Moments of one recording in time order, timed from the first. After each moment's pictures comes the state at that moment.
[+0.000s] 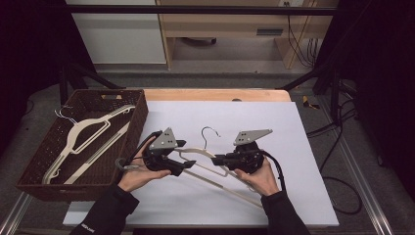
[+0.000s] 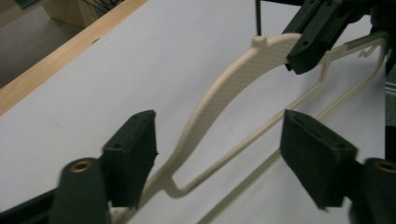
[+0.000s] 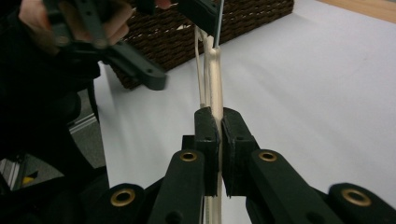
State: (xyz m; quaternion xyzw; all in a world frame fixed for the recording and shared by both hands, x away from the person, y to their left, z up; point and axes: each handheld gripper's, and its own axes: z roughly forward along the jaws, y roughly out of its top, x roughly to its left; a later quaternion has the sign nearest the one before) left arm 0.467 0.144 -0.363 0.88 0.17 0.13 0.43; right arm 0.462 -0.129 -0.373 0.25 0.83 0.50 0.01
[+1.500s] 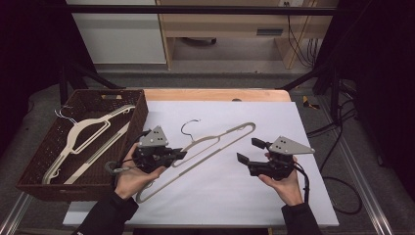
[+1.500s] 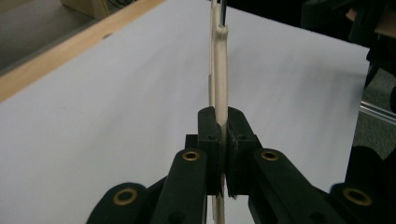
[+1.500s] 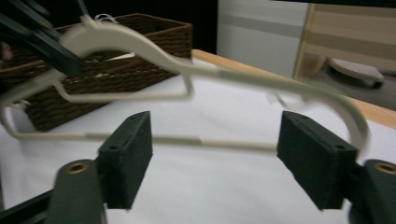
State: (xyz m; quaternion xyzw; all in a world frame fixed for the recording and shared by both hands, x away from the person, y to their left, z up) left arm 0.445 0.161 -0.330 0.85 0.23 0.13 0.45; right arm 0.434 -0.198 -0.377 0.33 0.74 0.55 0.21
